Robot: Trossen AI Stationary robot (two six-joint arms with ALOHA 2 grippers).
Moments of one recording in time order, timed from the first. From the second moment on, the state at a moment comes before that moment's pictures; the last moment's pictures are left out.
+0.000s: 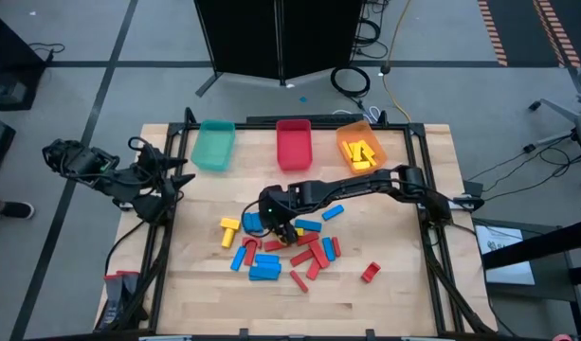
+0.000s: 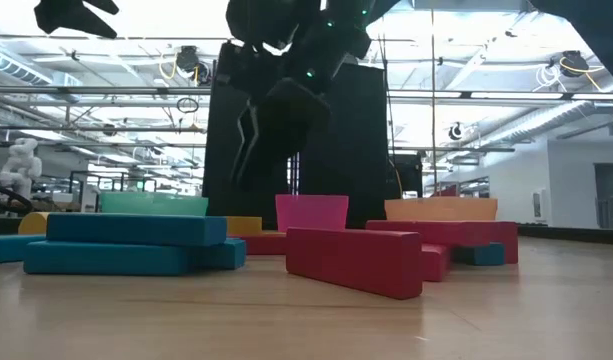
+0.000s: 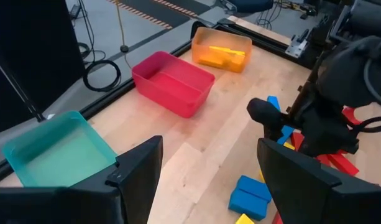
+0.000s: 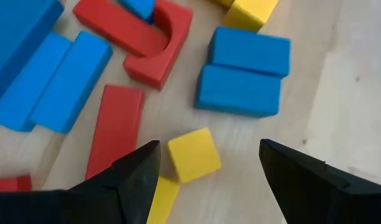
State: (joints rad) left arm -0.49 0.57 1.00 -1.19 -0.81 -0.78; right arm 0.04 2.19 1.74 -0.58 -0.05 -0.32
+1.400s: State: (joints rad) left arm -0.49 0.59 1.00 -1.19 -0.79 -0.78; right arm 0.04 2.27 1.74 -0.56 0.00 -0.25
